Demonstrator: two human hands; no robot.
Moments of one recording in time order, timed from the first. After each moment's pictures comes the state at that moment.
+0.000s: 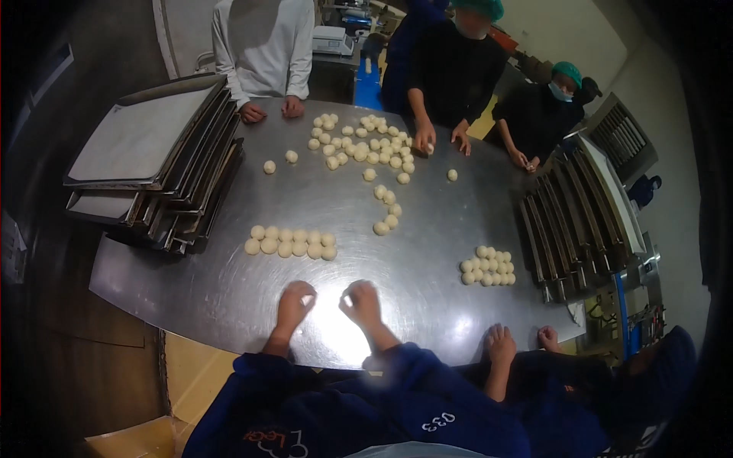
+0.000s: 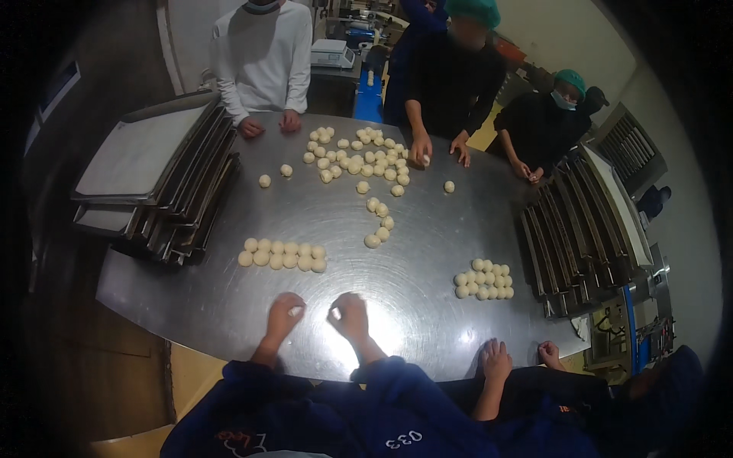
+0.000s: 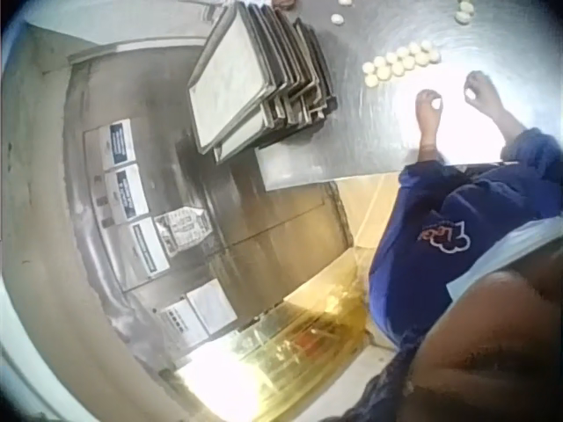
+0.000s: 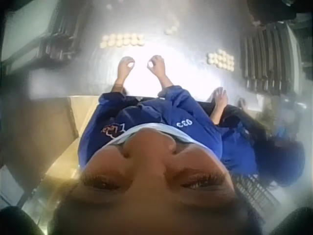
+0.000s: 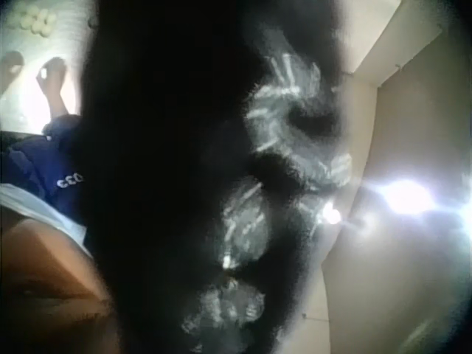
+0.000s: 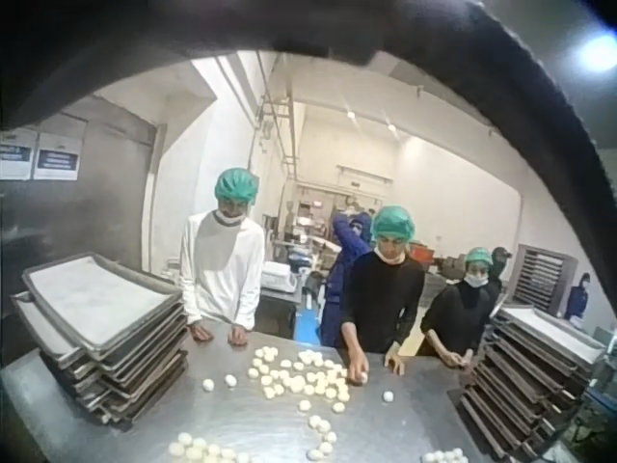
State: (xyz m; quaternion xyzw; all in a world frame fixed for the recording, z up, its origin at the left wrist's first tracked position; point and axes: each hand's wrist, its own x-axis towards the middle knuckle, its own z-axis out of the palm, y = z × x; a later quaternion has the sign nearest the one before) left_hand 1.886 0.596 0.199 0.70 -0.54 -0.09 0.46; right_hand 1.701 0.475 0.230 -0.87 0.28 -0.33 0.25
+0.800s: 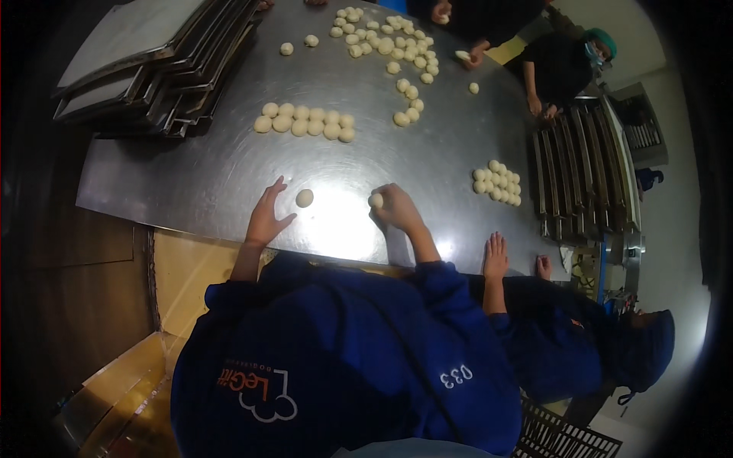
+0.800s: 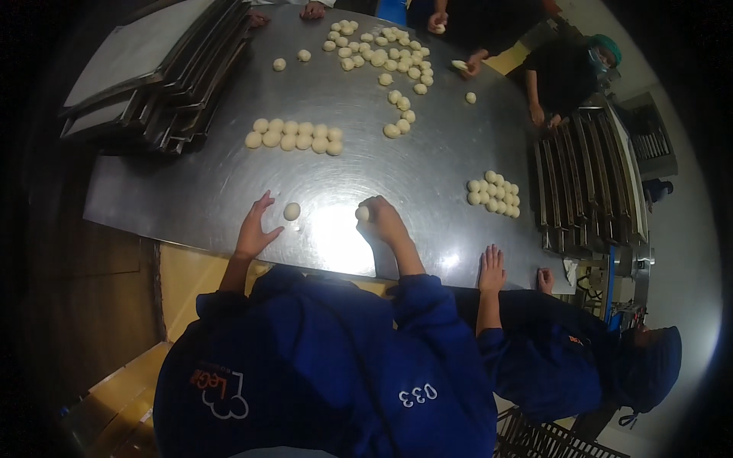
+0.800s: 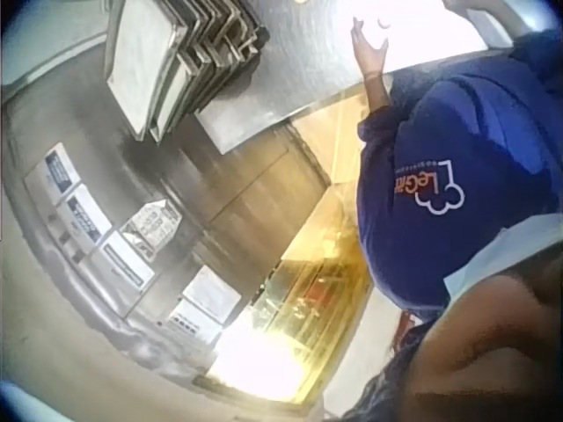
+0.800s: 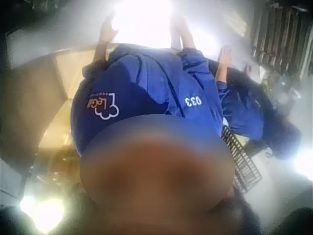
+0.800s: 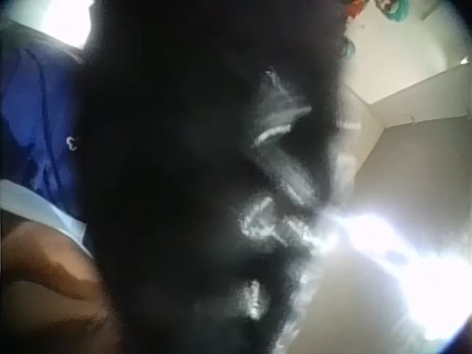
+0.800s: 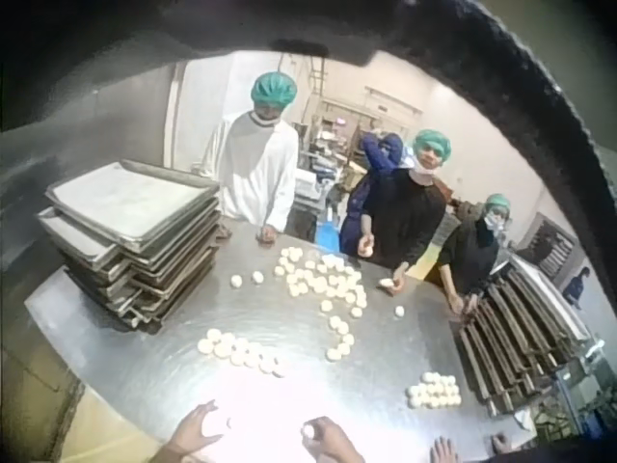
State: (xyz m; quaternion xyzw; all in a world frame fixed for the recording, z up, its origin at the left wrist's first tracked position) left_hand 1.906 0.705 0.220 0.73 -0.49 -0.19 0.43; right_hand 1.646 0.477 0.260 -0.87 0.32 -0.09 0.36
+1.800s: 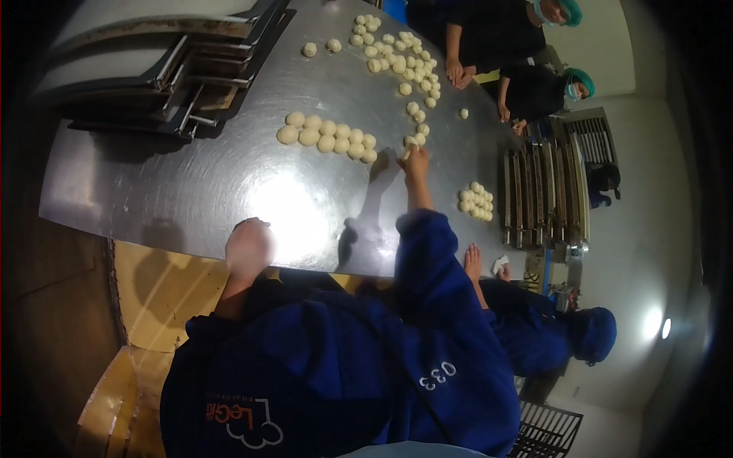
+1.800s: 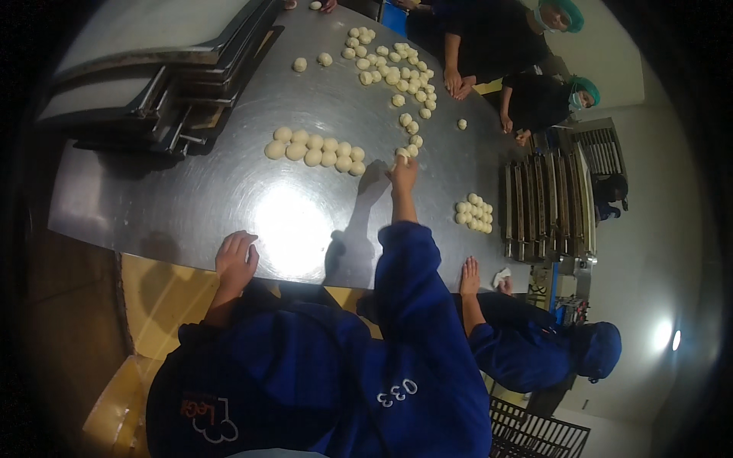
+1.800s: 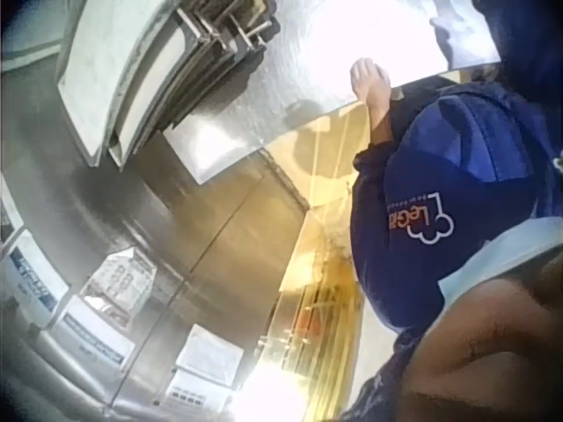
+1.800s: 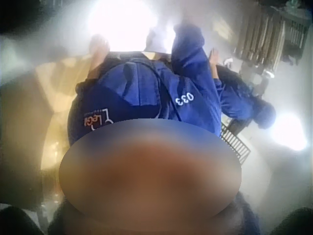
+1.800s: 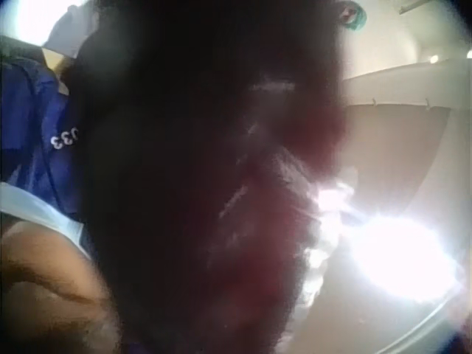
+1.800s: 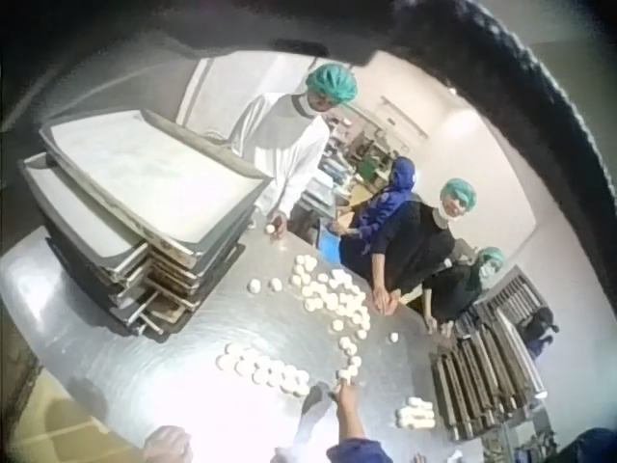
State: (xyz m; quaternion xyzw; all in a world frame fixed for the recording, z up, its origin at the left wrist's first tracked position) left_hand 1.981 0.778 0.206 0.76 -0.51 0.02 0.41; right_hand 1.793 0.364 0.253 -0.56 0.60 -0.33 0.46
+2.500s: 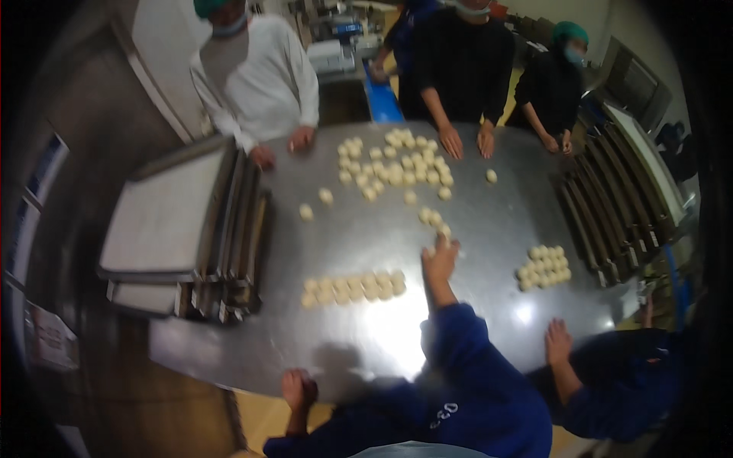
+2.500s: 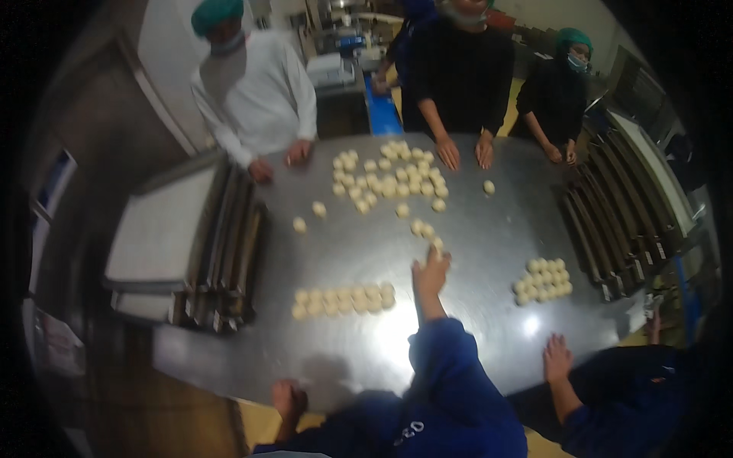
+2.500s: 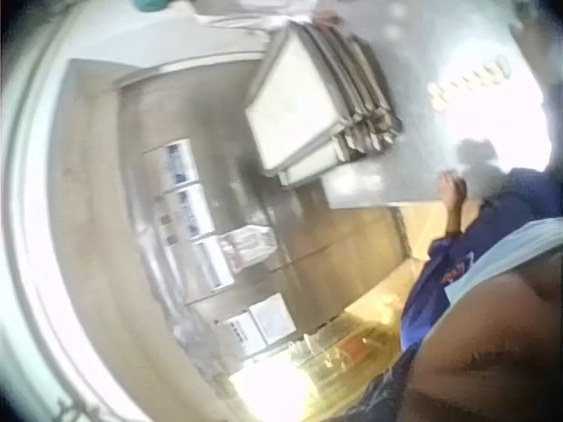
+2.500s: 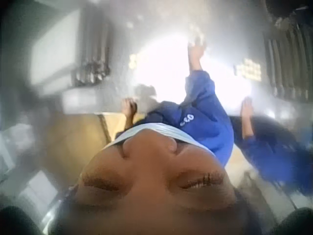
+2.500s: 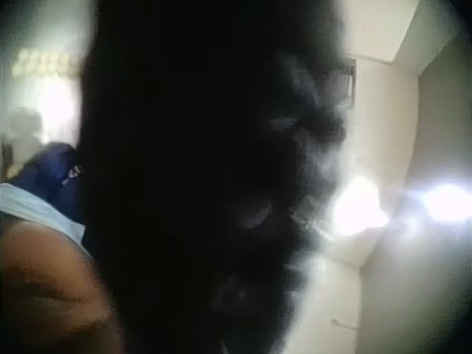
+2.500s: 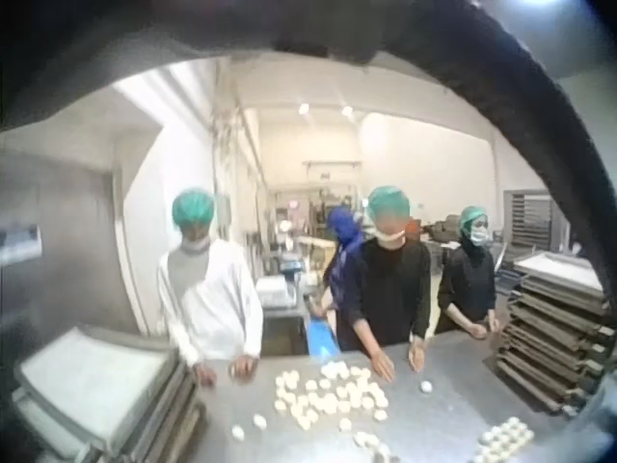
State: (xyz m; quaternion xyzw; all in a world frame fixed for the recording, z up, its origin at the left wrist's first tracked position) left_hand 1.970 0.767 0.205 0.81 -0.53 0.06 0.23; right_hand 1.779 0.303 0.222 -0.68 0.65 -0.33 0.08
